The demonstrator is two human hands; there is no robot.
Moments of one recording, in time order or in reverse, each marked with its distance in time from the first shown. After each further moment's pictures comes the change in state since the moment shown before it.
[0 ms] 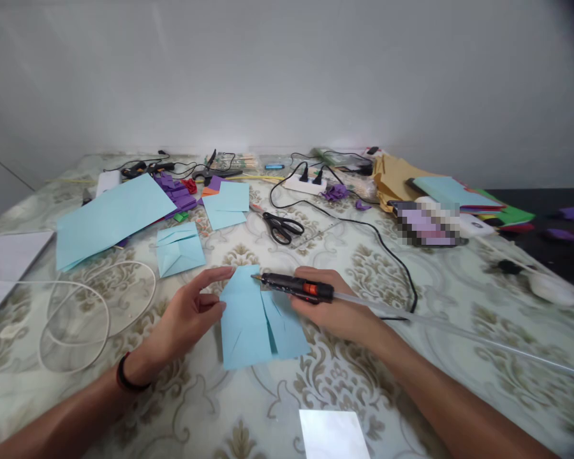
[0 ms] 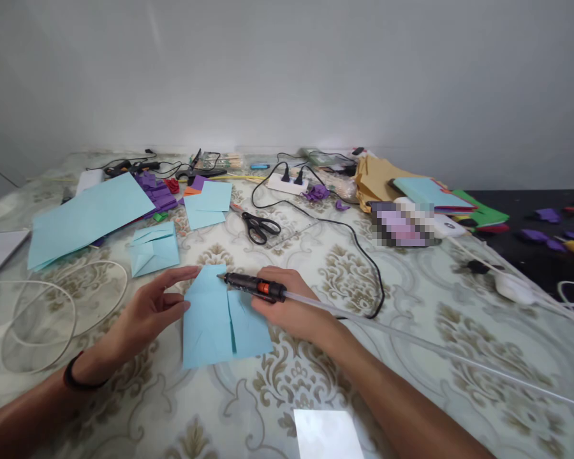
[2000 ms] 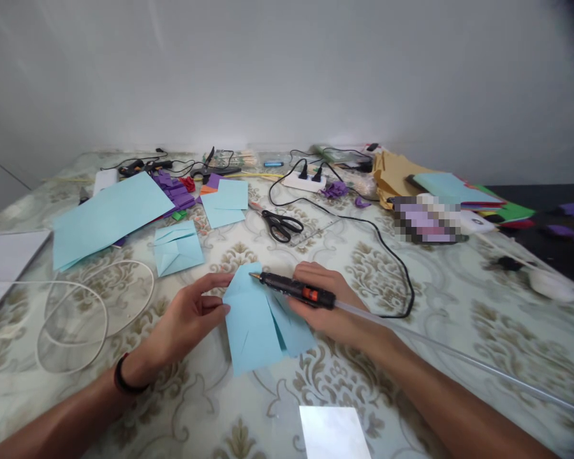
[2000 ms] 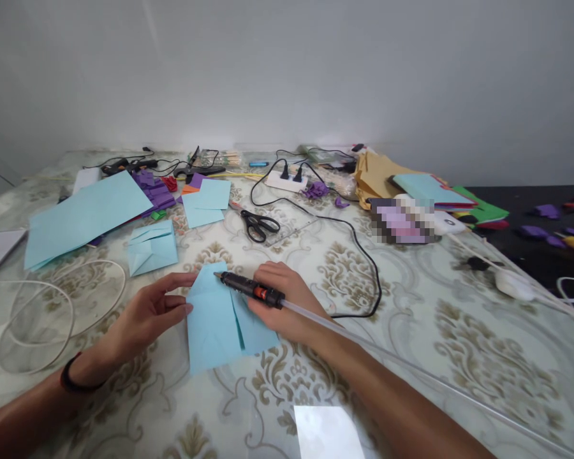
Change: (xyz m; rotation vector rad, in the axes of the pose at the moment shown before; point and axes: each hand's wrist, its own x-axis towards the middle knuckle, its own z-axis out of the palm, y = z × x) left_hand -0.001 -0.004 0.003 -0.177 -0.117 -0.047; right_hand -0.002 0.001 0.003 -0.126 0.089 -0.290
